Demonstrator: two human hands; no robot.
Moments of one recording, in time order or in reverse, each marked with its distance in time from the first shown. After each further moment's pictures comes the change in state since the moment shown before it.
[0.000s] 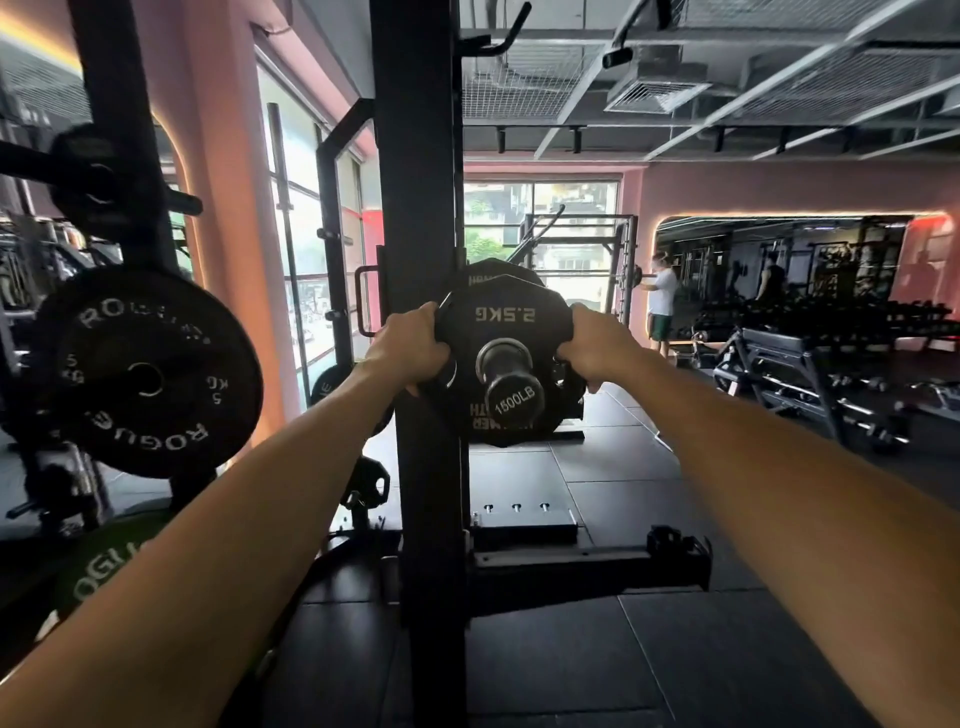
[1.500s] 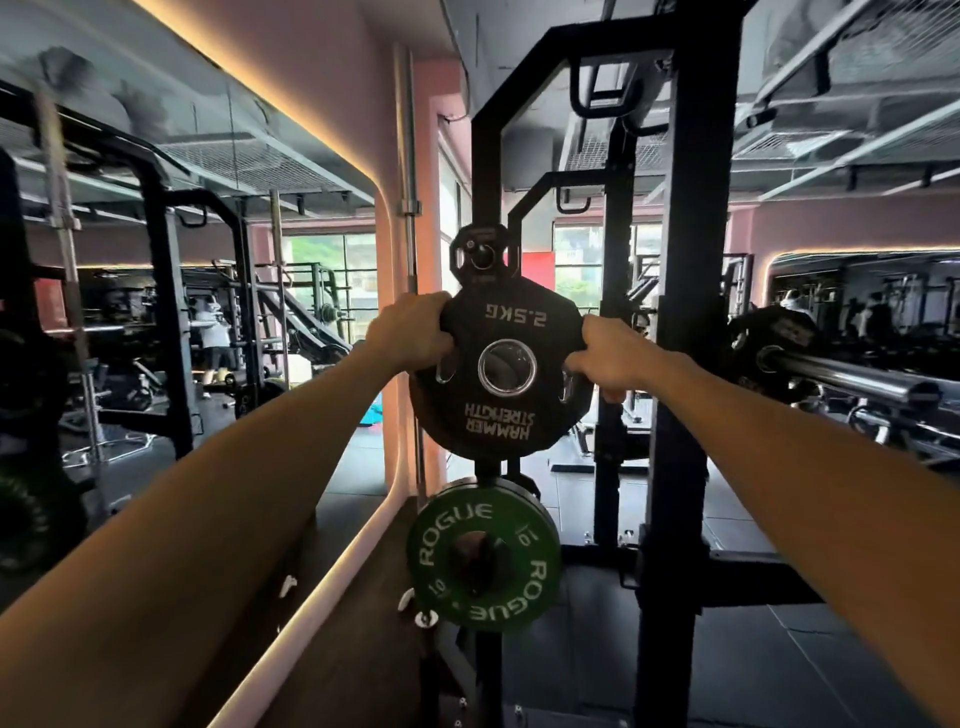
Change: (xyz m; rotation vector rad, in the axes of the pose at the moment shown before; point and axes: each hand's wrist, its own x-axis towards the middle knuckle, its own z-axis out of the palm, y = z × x) left_hand -0.303 -0.358 -0.454 0.180 0.114 0.011; right_hand -0.240 -0.582 0.055 0.102 -0.141 -0.209
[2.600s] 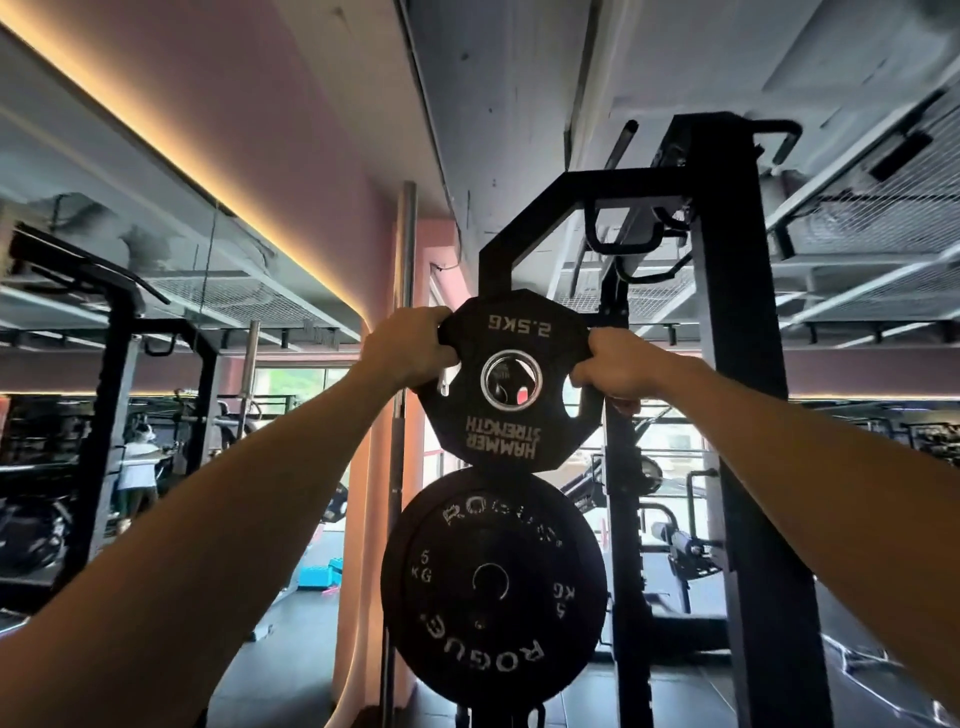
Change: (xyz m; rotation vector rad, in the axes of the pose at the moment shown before) left_hand 0.271 -0.108 0.009 -0.024 0.316 0.098; right_hand 0.291 -0.018 -0.033 0.019 0.217 -0.087
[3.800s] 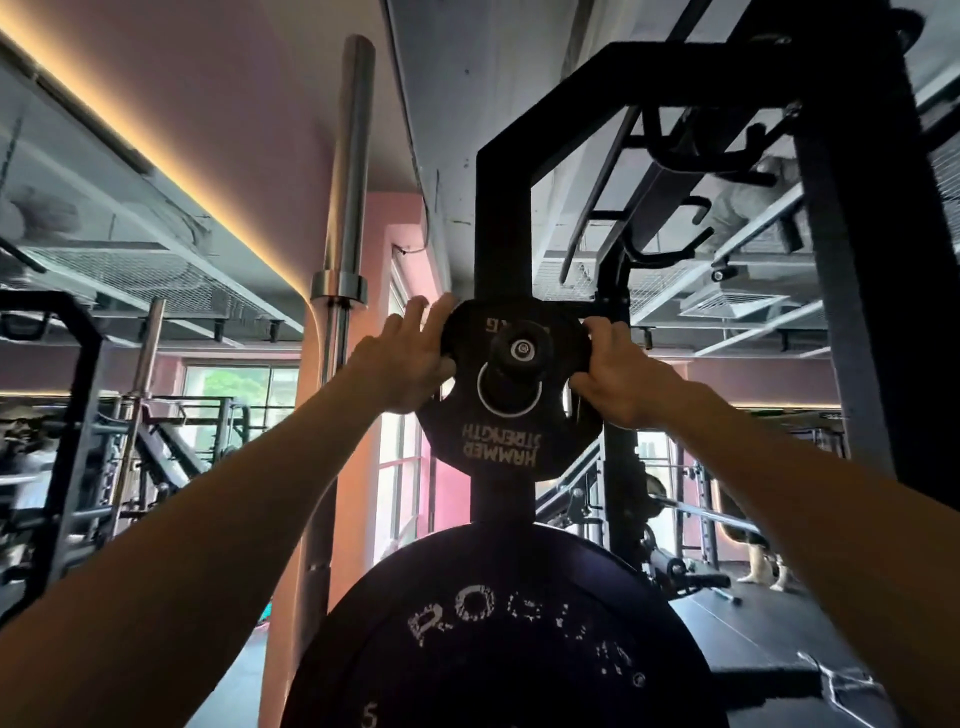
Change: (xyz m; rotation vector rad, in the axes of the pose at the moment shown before) left_hand 0.219 -0.180 0.287 0.125 0.011 0.248; right_hand 0.295 0.145 0.173 -0.315 0.215 -0.030
